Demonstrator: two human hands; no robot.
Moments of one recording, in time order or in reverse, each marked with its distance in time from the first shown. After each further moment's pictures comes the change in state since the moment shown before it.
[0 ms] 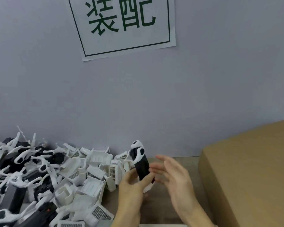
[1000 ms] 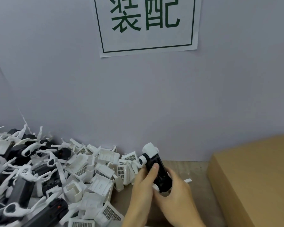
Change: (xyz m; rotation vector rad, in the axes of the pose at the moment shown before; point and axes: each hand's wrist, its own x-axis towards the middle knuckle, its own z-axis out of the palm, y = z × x) left_hand 0.011 0.004 -0.008 -0.158 -0.227 0.049; right_hand -0.010 0.025 0.016 -0.839 -0.049 -0.143
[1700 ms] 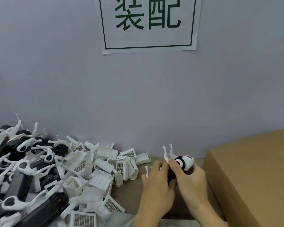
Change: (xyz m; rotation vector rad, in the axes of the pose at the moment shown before) left_hand -0.002 -0.021 0.007 1.089 -0.109 0.511; right_hand 0.009 0.001 -0.017 0.379 0.384 0.104
